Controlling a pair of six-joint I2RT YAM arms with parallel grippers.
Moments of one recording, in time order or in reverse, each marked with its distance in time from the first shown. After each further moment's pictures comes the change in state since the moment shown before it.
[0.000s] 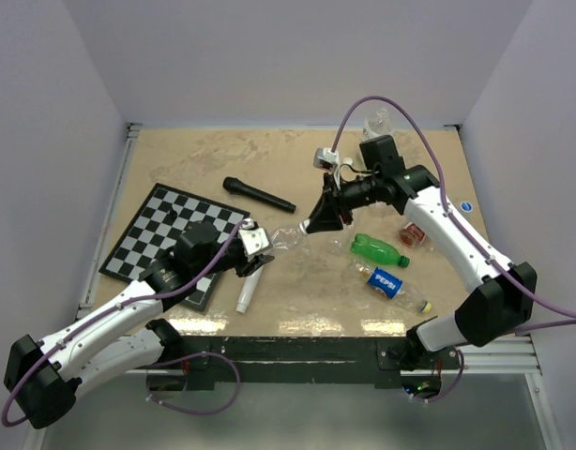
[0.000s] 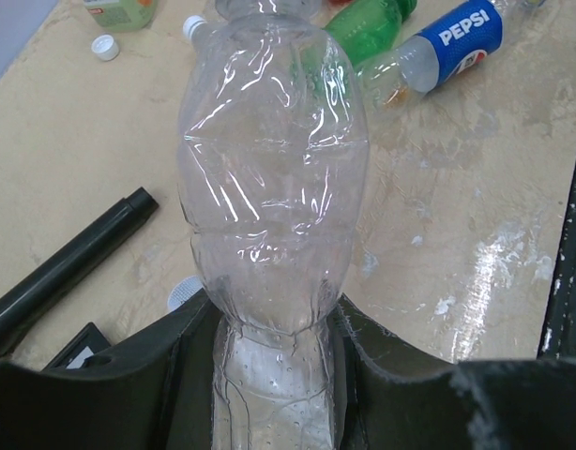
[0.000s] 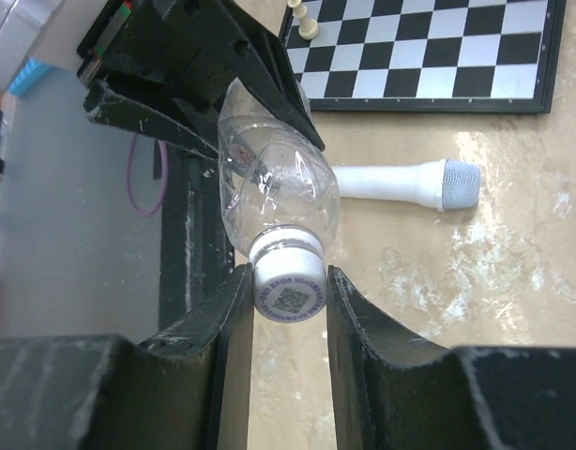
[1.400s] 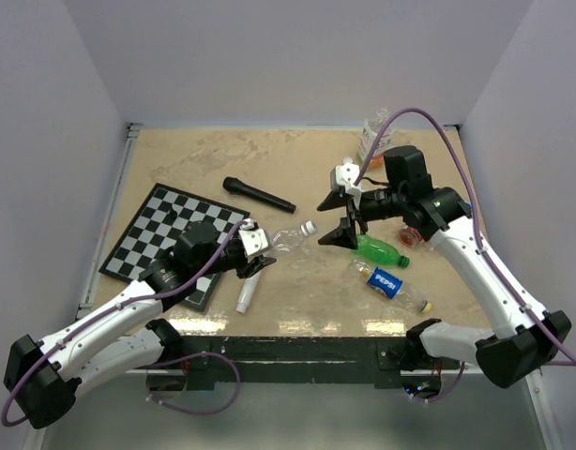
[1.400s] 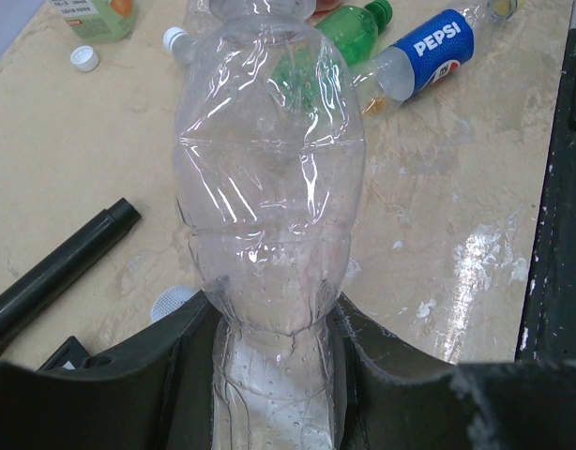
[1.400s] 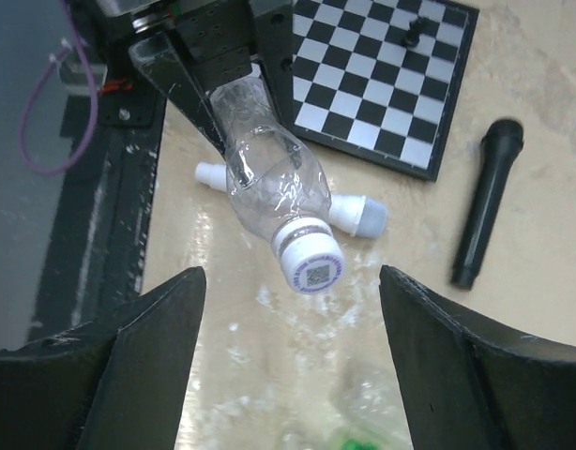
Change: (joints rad) left arm -0.005 0.000 0.000 0.000 0.059 -0.018; right arm 0.014 -0.224 -0.061 -0.019 0.045 -0.408
